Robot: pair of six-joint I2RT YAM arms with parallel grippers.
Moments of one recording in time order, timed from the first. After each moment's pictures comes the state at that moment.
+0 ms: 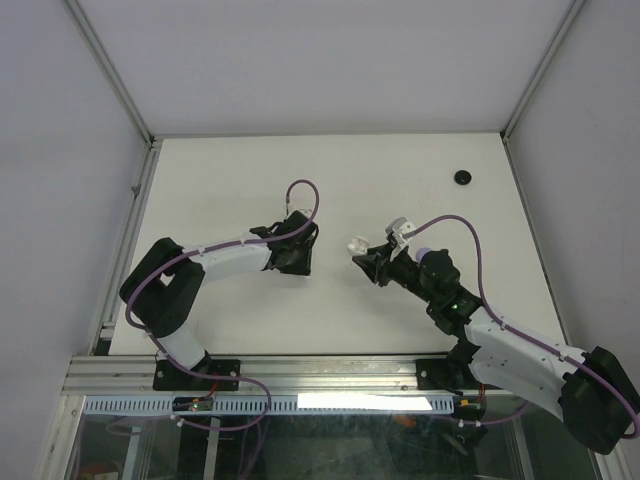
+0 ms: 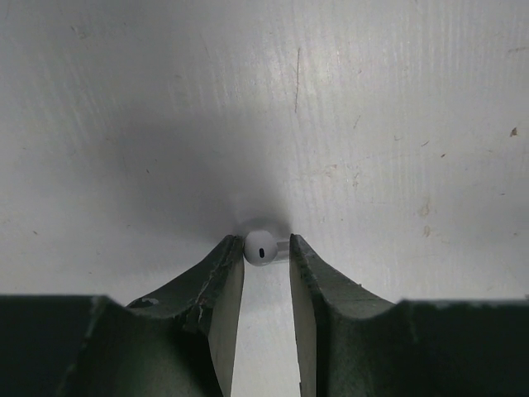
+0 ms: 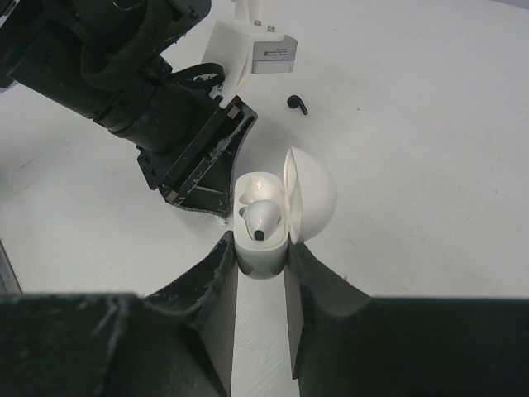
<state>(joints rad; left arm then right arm) -0.75 1.68 0.97 -0.36 -0.13 -0.58 0.73 0.86 0.31 0.42 -0.14 0.13</state>
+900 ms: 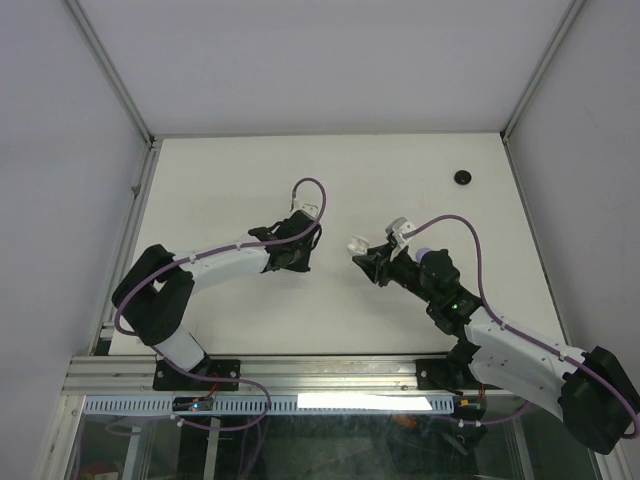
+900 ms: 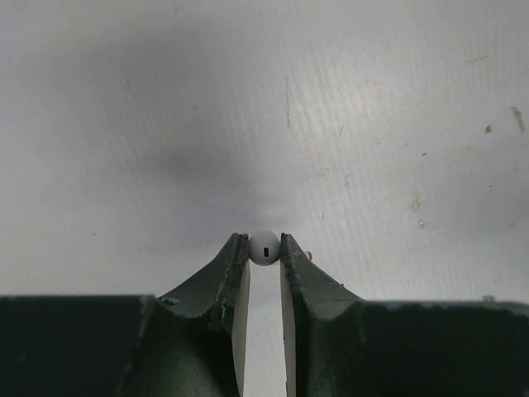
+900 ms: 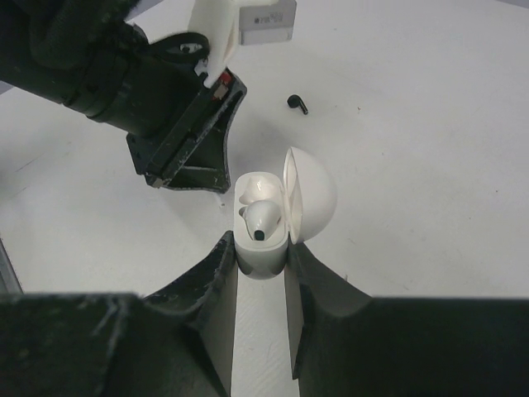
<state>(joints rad) -0.79 1.64 0.98 -0.37 -0.22 -0.50 0.73 0.86 0.31 0.42 -0.14 0.13</state>
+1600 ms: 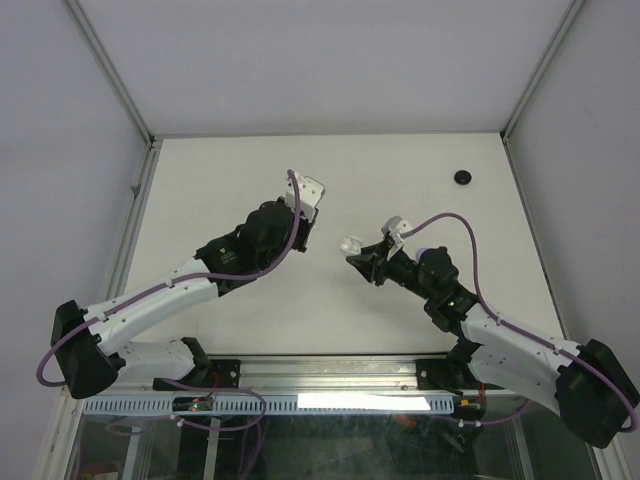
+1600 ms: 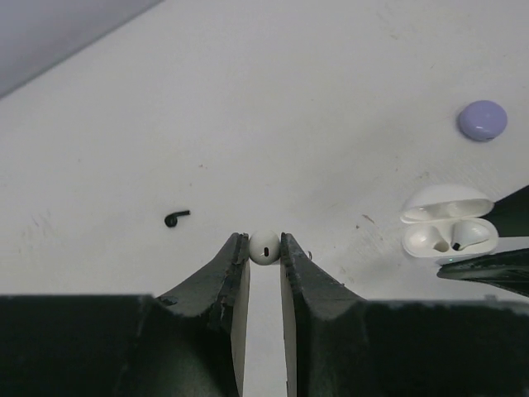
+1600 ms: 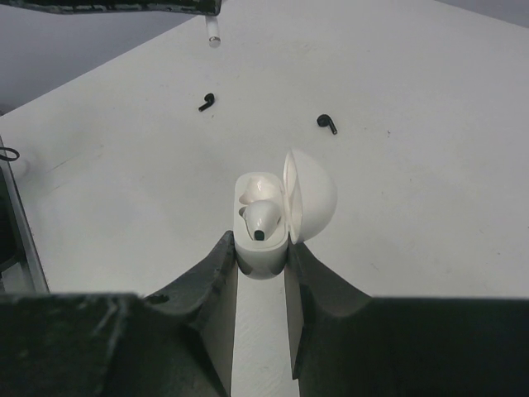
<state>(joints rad) -0.91 1.21 1.02 -0.22 -0.36 -0.07 0.73 0.90 0.33 0.49 -0.22 0.13</state>
